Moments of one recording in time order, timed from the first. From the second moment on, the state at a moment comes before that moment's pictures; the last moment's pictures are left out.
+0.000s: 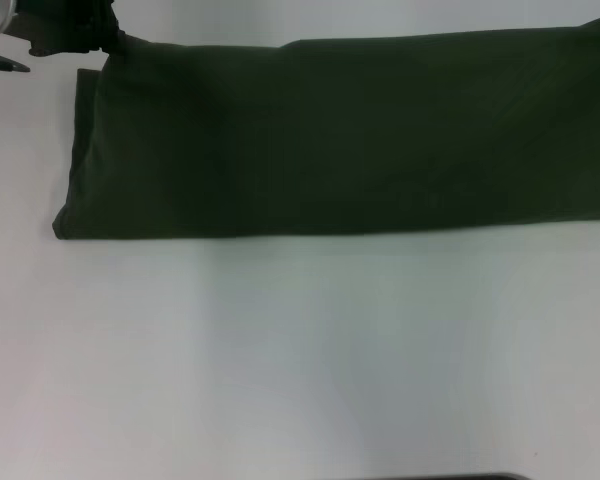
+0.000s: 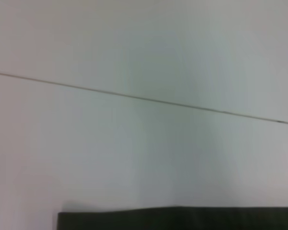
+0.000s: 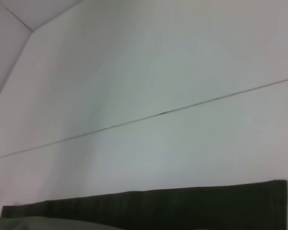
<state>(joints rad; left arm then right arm) -0.88 -2.02 -2.36 -0.79 -0.51 1.17 -2.80 0.62 1.82 -0.54 -0.78 -2.33 -1.42 2.43</state>
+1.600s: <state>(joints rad) -0.96 -2.03 -2.35 -0.68 -0.44 0.93 -2.88 0.73 1.90 -0.64 -0.67 -2.33 -1.01 2.36</state>
